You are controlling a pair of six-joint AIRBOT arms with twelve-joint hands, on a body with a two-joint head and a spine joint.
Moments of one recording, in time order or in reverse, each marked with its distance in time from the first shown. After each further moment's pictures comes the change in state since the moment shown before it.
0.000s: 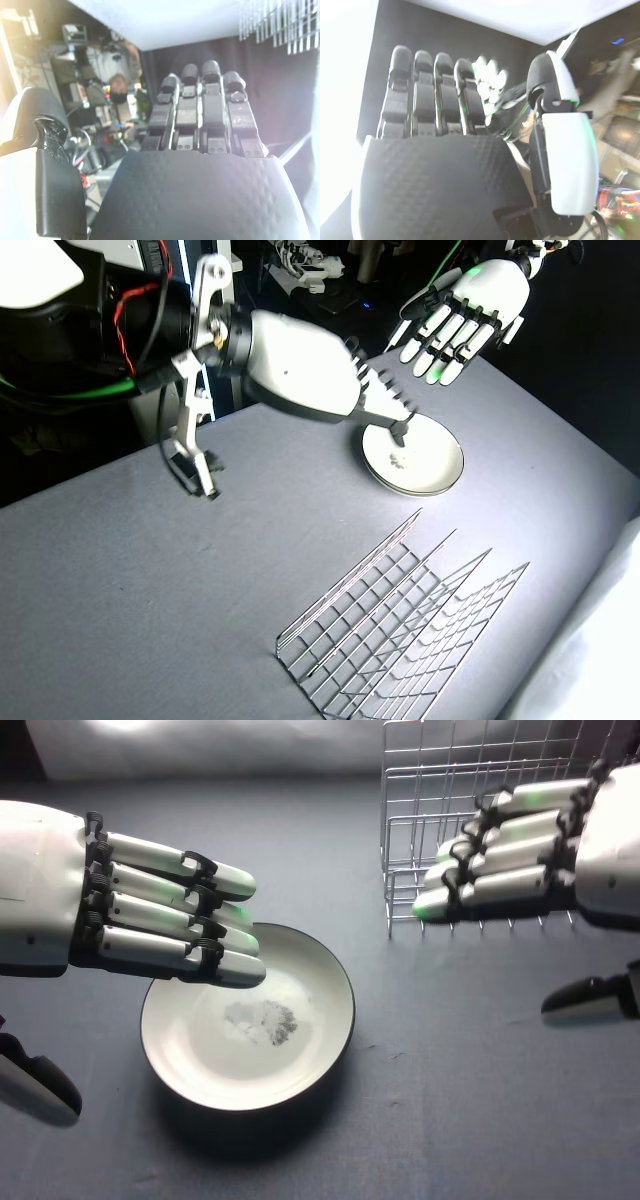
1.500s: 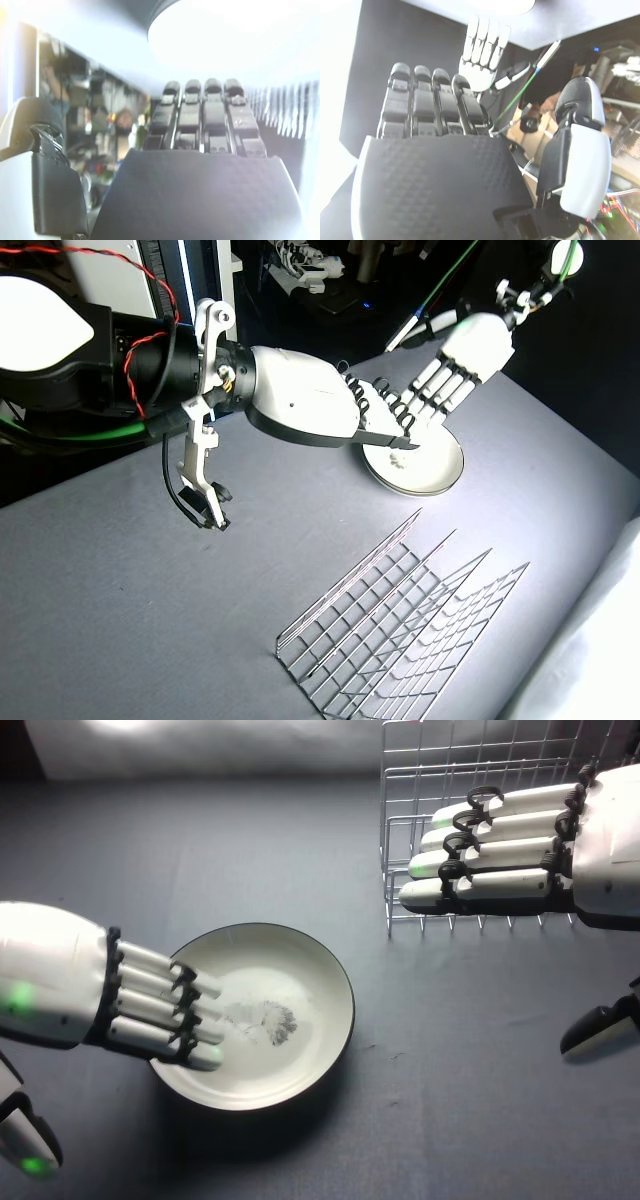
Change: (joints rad) left arm 0.238 -0.189 0.214 0.118 0.059 -0.022; right arm -0.055 -0.080 0.129 -0.016 0.142 -0.049
